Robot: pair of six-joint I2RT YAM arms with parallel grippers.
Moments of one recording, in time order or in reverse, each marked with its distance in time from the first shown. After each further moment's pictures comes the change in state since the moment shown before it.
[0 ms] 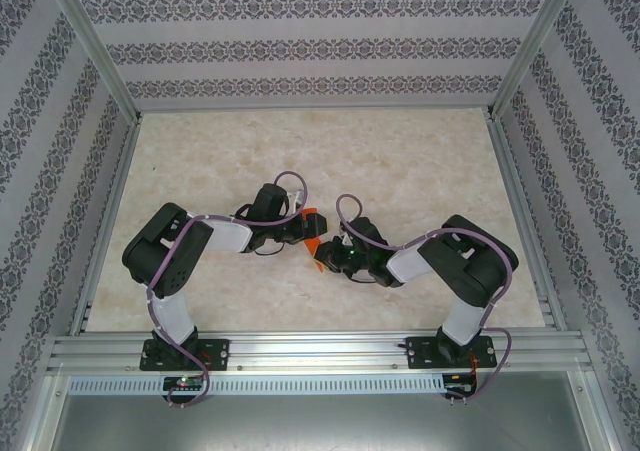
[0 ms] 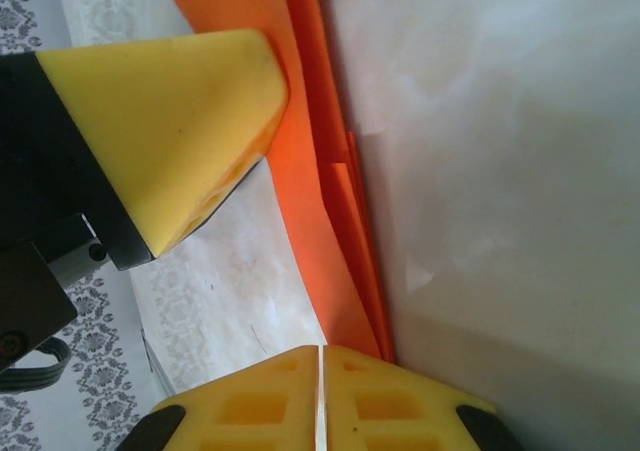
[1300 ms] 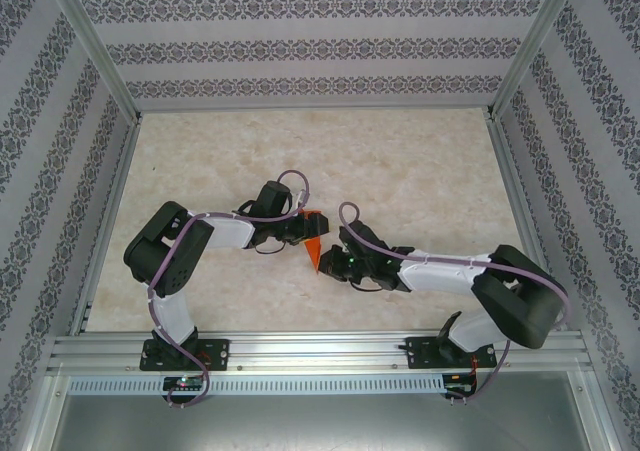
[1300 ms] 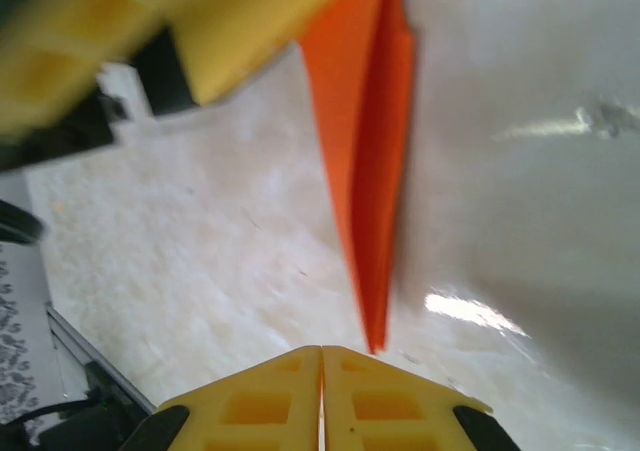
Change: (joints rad) left arm -0.004 0.012 0.053 -0.103 0.016 -0.006; right arm 0.121 -0.332 0.063 -0.539 0.184 -0.113
